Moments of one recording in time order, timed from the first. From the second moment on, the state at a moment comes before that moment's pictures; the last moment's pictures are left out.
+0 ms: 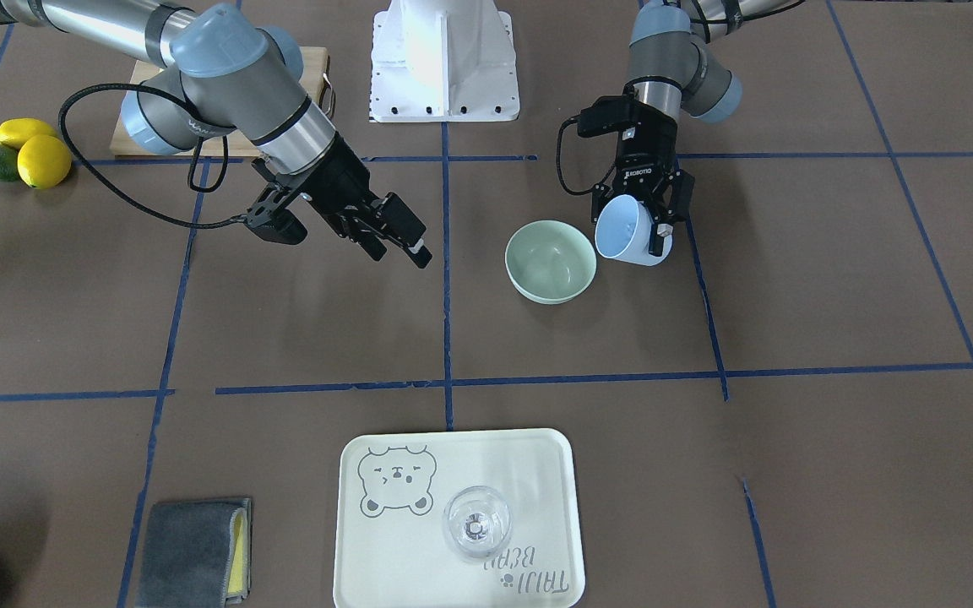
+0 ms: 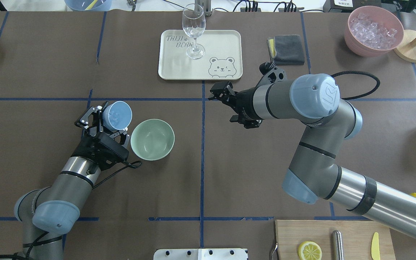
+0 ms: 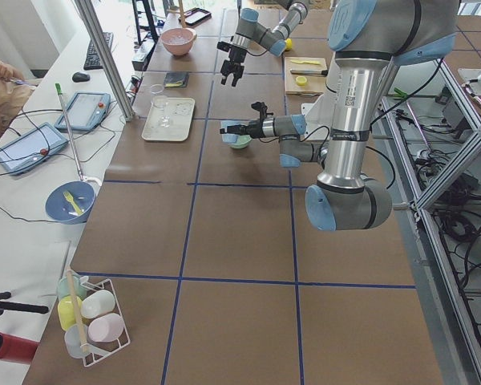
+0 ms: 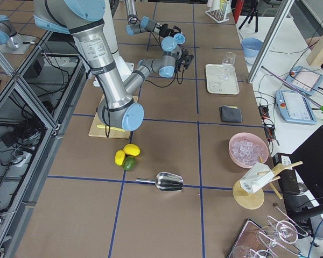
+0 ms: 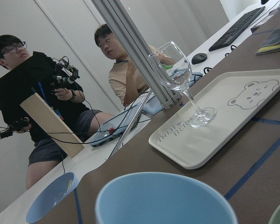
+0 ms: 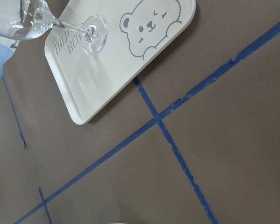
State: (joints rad) left arm -0.24 -1.78 -1.74 -2.57 -0.61 0.01; right arm 0.59 -1.06 1.71 -0.89 1.81 1.93
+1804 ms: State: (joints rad) left arm -0.21 -1.96 -1.81 -1.72 -0.62 0.49; right arm 0.60 -1.09 1.72 -0.89 1.82 1.92
